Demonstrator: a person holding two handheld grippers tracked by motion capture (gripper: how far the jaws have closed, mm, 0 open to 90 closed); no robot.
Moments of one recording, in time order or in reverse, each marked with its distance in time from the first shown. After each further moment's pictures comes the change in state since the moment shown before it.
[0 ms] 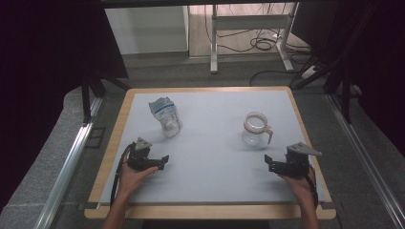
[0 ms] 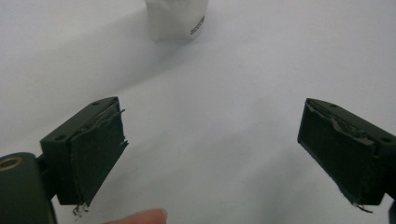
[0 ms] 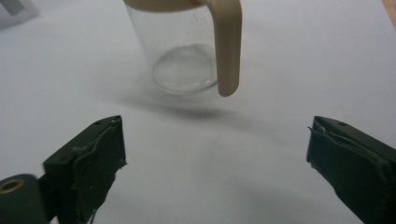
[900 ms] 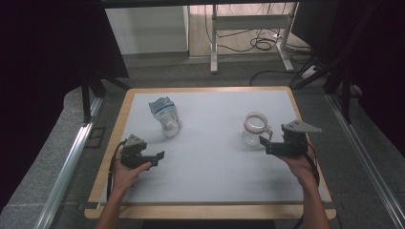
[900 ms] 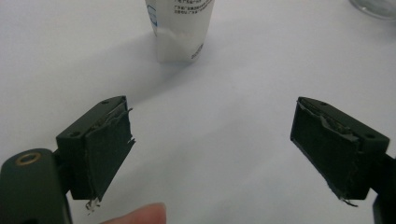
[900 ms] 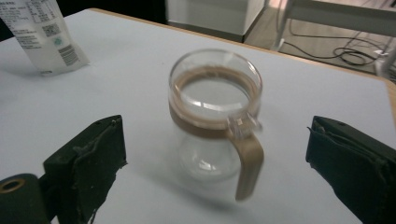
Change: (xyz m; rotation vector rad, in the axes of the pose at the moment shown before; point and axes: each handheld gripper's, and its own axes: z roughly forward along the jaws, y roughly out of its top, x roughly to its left) left arm 0.013 0.007 -0.020 -0.036 -0.058 -0.051; right arm 0.014 0.081 -0.003 -0.069 0.092 -0.144
